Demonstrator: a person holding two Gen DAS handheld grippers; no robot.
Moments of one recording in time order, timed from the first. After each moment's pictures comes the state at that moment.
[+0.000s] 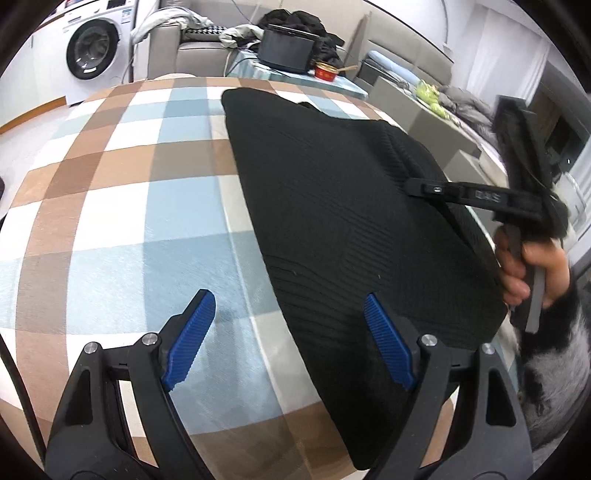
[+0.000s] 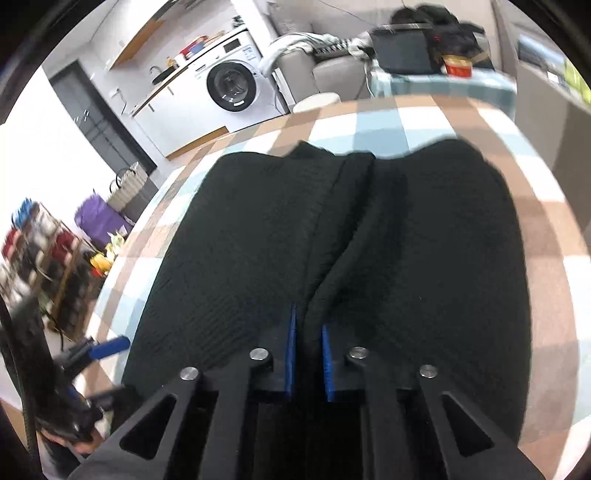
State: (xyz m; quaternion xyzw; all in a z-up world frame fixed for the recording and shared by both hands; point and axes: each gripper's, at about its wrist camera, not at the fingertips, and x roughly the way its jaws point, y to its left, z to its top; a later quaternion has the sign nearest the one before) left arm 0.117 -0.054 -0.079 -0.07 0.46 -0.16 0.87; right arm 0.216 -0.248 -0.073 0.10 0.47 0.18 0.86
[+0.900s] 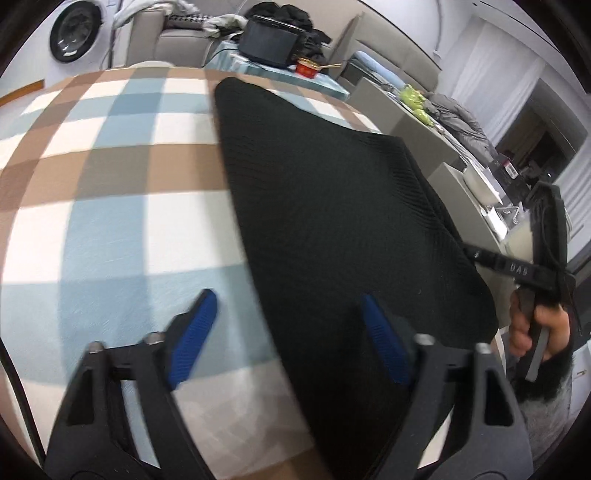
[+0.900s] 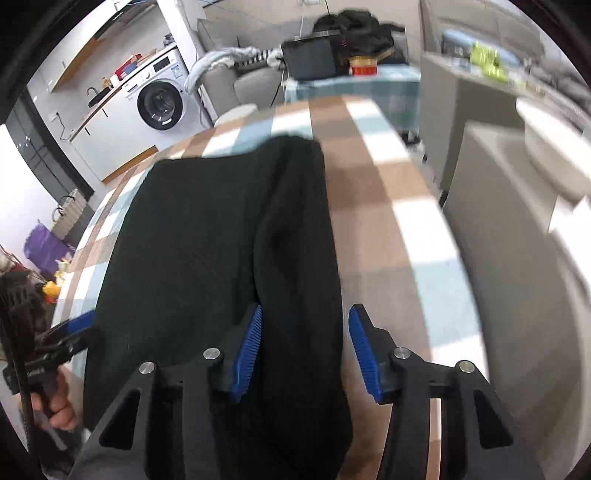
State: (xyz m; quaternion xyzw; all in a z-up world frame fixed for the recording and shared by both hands) left arm 0.167 -0.104 -0.092 -0.11 0.47 -0.21 0.85; right arm 0.147 -0.351 -0.071 0.11 0.49 0.05 0.86
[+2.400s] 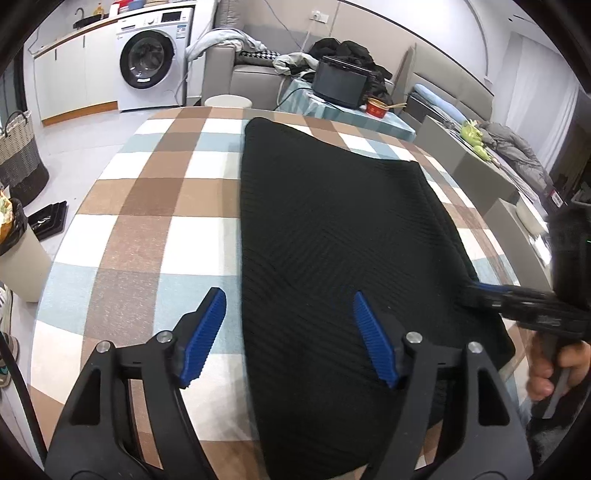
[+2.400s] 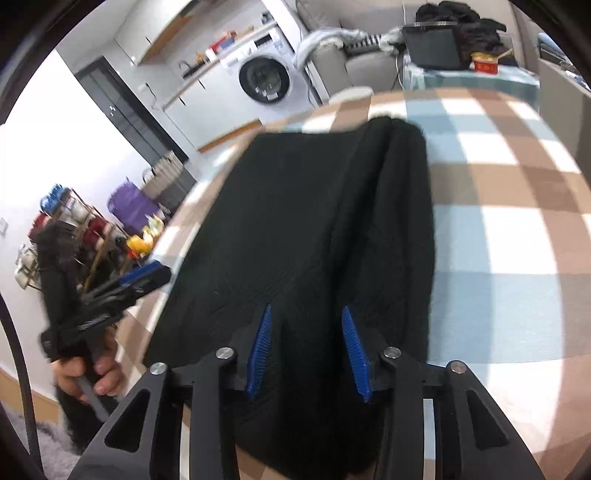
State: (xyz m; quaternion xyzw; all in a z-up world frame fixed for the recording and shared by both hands) left arm 0.124 -0.024 -0.054 -0.08 0.42 -0.07 0.90; right arm 0.146 -0.209 -0.070 0.12 0.49 0.24 0.83
